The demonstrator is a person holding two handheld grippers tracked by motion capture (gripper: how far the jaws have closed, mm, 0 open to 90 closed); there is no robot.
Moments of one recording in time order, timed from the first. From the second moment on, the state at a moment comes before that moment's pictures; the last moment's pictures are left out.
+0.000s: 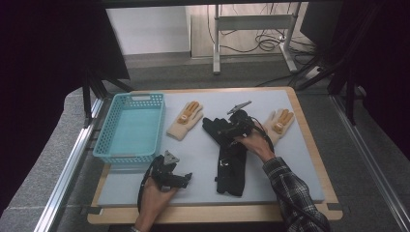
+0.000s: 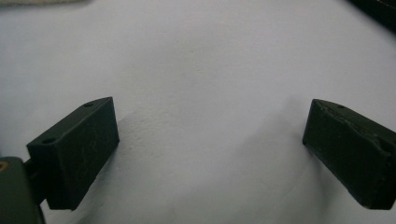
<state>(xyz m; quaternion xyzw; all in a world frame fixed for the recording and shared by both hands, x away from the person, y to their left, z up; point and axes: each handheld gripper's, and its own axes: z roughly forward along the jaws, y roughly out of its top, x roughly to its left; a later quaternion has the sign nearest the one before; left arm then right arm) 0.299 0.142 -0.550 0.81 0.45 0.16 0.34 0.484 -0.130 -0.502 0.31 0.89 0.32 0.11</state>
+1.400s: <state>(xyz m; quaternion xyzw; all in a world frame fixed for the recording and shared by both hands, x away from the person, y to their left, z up) 0.299 0.142 -0.550 0.81 0.45 0.16 0.34 0.405 -0.138 -0.386 0.38 0.82 0.40 0.16</state>
